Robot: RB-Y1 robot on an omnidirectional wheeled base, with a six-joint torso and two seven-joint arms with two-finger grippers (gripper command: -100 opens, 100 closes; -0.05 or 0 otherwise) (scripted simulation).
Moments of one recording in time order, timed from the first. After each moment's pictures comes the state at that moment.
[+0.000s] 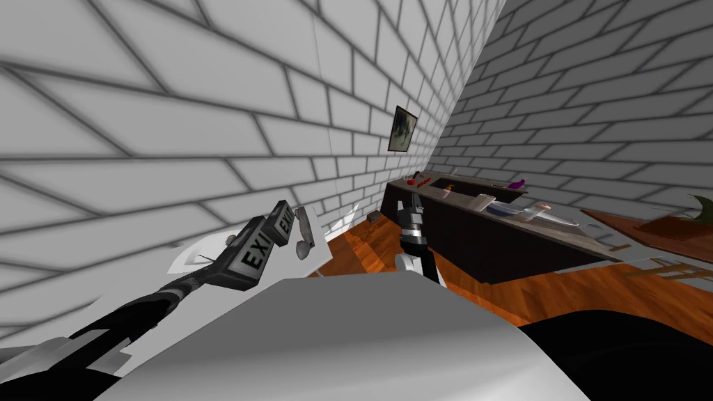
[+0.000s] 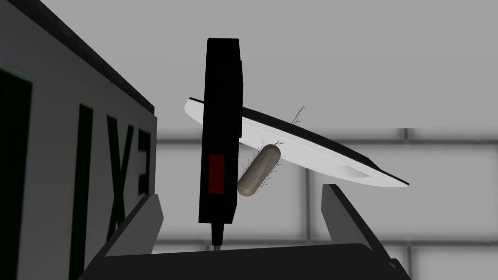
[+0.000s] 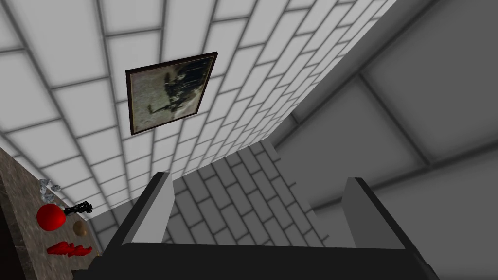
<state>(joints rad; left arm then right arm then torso) 0.92 0.98 0.34 -1.76 -0.09 0.17 -0.16 0.47 0.02 0.07 -2.28 -0.10 -0.38 0.02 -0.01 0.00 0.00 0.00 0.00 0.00</state>
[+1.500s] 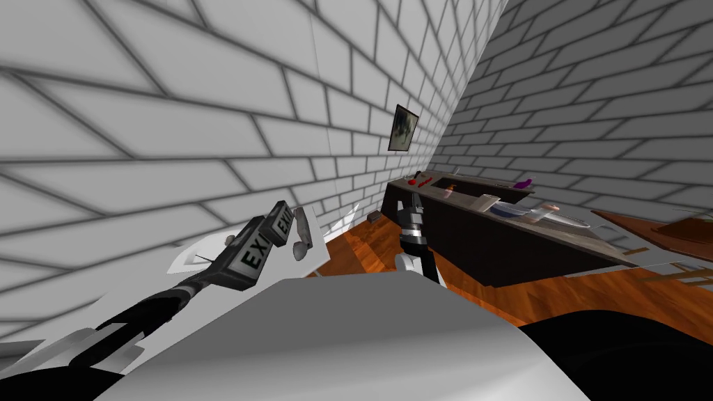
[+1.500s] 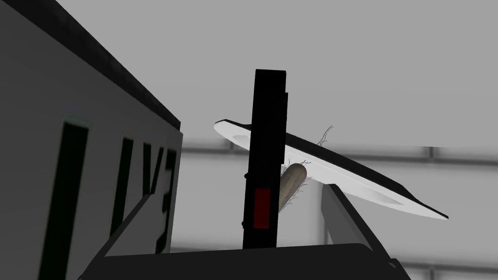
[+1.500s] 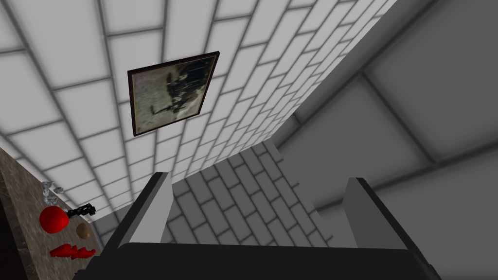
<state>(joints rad) 0.84 1.00 0.26 -1.64 -0.09 0.06 -0.14 0.46 0.01 0.07 -2.28 -0.10 -0.38 0.02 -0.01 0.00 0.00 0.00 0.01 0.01</state>
